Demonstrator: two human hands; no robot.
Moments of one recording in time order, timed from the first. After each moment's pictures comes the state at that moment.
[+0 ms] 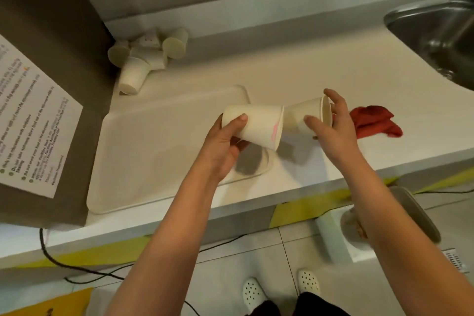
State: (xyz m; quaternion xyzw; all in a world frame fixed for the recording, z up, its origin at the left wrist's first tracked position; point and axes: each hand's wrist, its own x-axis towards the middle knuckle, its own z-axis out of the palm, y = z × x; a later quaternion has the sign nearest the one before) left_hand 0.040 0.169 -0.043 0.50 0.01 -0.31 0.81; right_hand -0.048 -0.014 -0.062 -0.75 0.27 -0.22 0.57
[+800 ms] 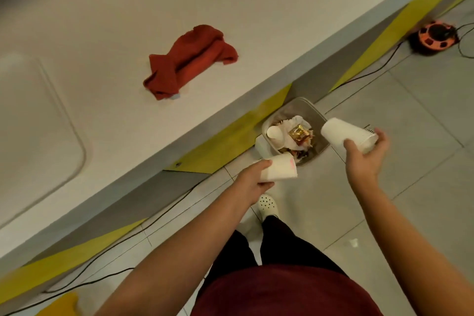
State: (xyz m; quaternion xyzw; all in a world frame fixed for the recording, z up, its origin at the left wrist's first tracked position) left_hand -0.201 -0.054 -0.247 0.59 0.24 -0.60 0.48; right_hand -0.357 -0.195 -0.250 -0.52 0.66 -0.29 0.46
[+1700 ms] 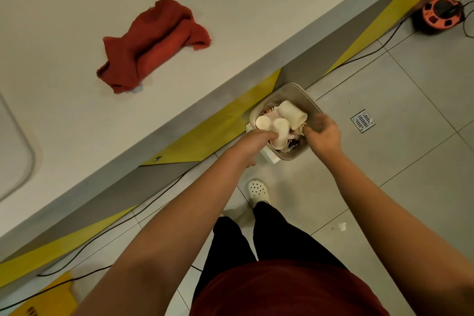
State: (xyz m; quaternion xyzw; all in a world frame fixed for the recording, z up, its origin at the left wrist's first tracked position) left_hand -0.193 -0.136 -0.257 0.71 0.03 -0.66 0.24; right_hand -0.328 -0.231 -0.301 -0.63 0.64 -0.04 0.45
